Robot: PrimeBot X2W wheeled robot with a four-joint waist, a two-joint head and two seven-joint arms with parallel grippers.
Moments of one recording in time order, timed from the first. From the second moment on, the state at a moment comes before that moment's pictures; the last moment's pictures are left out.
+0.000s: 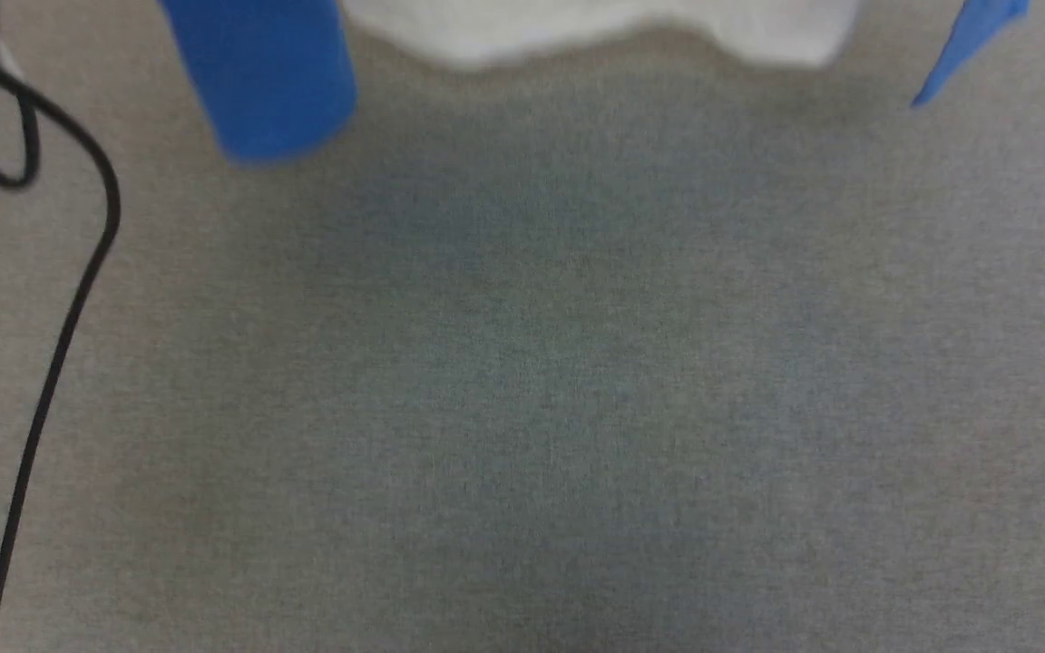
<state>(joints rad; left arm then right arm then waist) -1.39 0.41 -0.37 0.18 -0.50 0.19 0.31 -1.40 -0.39 0.20 0.25 0.12 0.13 0.48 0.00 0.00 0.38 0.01</state>
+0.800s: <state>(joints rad) -1.39 0.44 -0.44 0.37 -0.40 0.07 -0.06 -1.45 -0.47 0.39 0.46 0.12 0.13 0.22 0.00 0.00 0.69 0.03</state>
